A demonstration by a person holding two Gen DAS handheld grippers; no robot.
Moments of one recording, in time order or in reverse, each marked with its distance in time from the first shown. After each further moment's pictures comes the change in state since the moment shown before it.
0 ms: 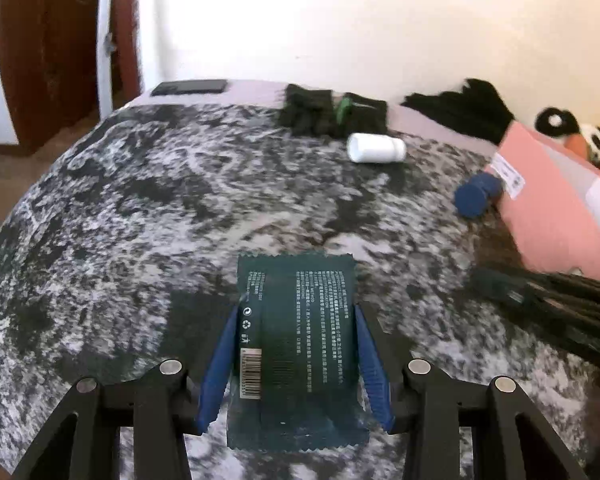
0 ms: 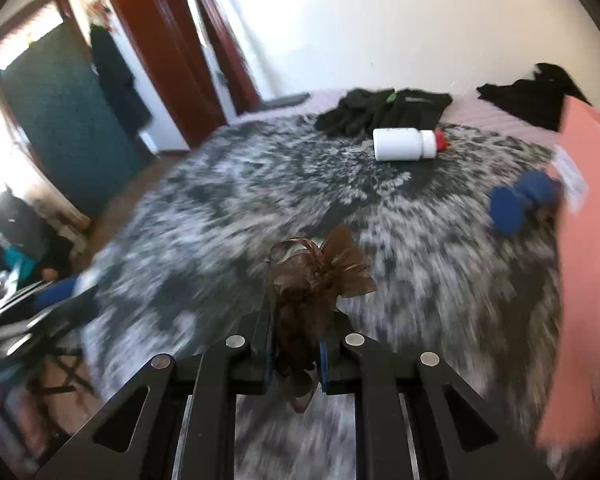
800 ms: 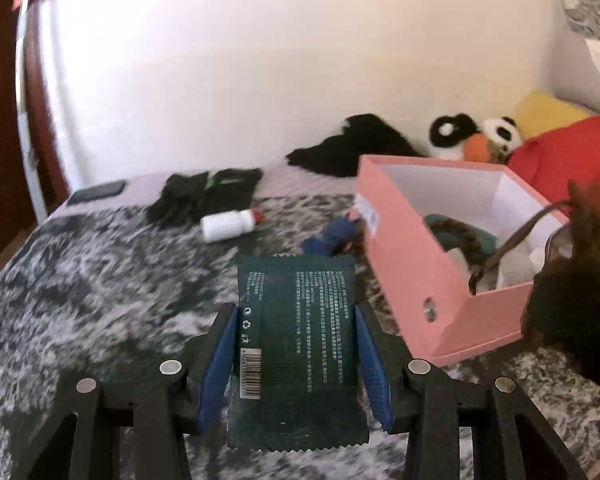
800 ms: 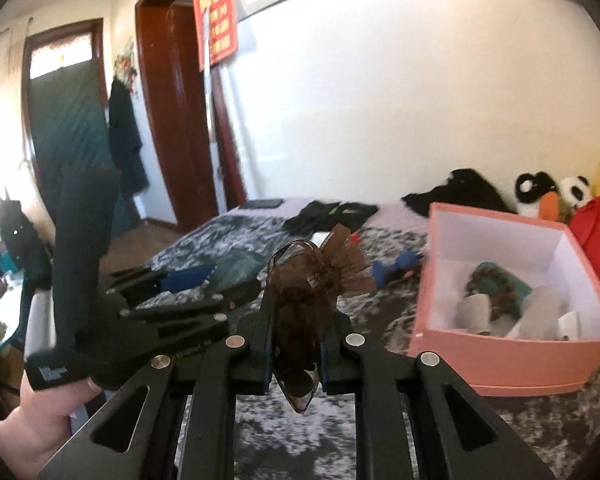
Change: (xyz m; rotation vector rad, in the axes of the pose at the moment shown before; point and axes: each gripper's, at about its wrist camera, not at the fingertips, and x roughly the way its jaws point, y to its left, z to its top) left arm -0.049 -0.183 0.007 0.208 -0.193 -0.073; right arm -0.228 0.003 -0.057 -0.092 -0.357 -0.157
